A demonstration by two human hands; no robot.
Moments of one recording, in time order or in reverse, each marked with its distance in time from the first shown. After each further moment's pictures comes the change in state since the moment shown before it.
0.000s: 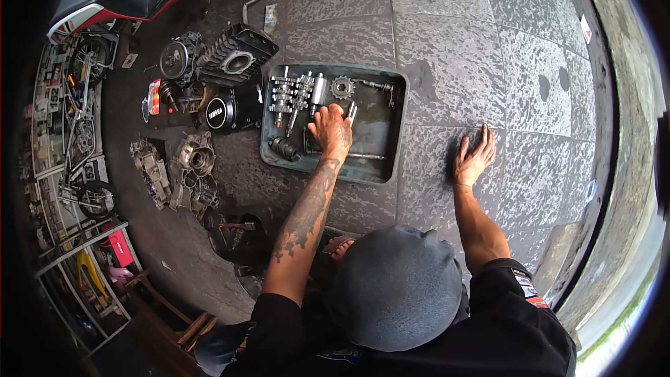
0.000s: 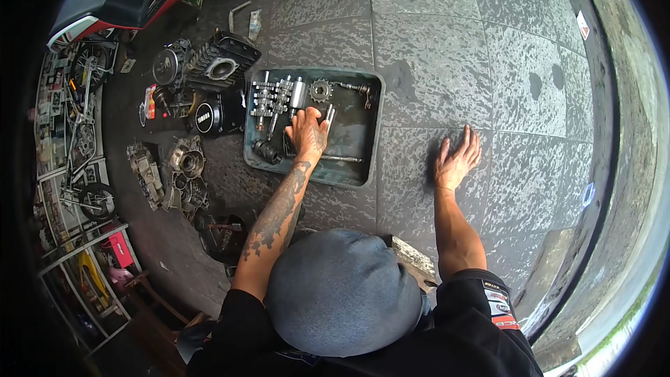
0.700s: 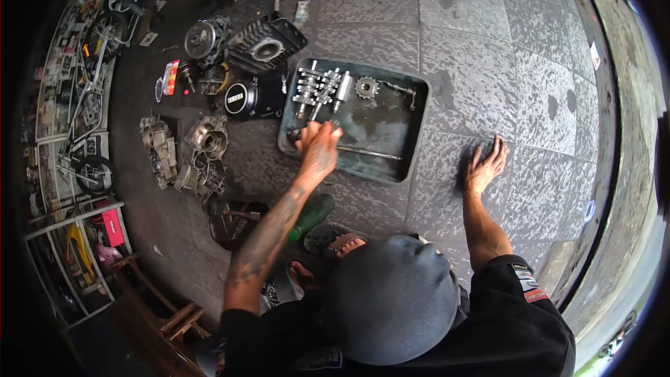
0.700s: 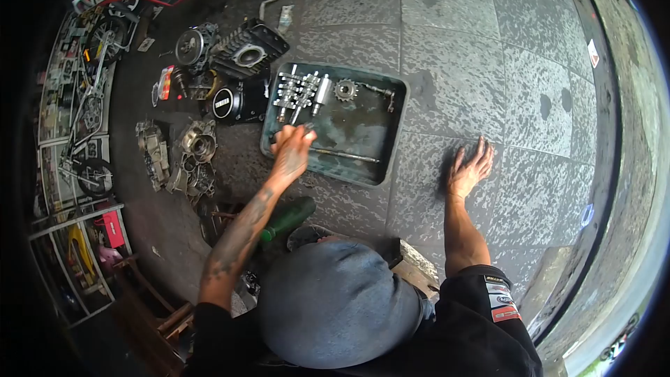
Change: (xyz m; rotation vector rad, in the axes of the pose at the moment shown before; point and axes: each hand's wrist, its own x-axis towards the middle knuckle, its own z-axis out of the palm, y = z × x) left_hand -0.049 -0.052 -0.092 -0.124 -0.053 0.077; right_hand -0.003 -0.004 -0.005 0.006 0.017 -0.004
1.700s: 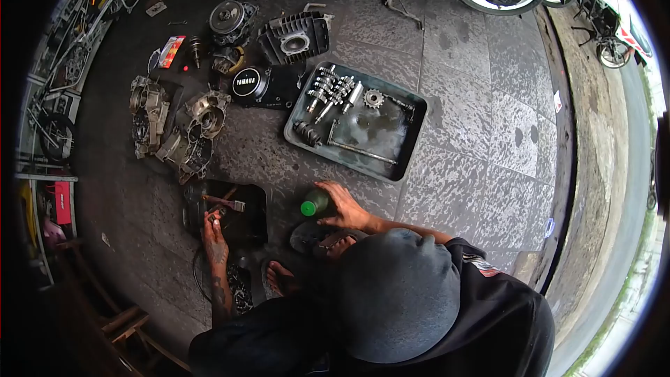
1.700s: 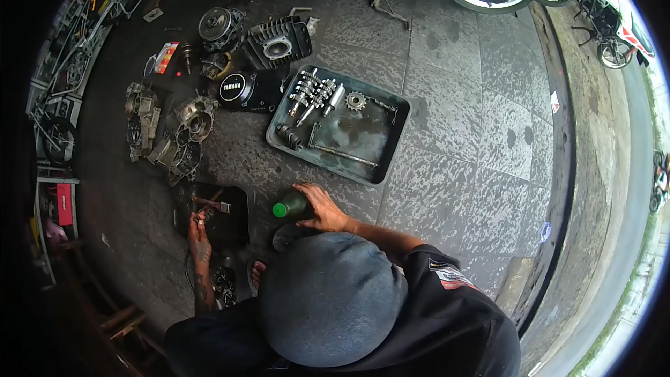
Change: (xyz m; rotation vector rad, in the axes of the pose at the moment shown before) left_hand -0.290 -0.240 -0.056 -0.414 0.364 -0.524; right_hand -0.184 -0.206 -0.026 0.848 -1.117 -0.915
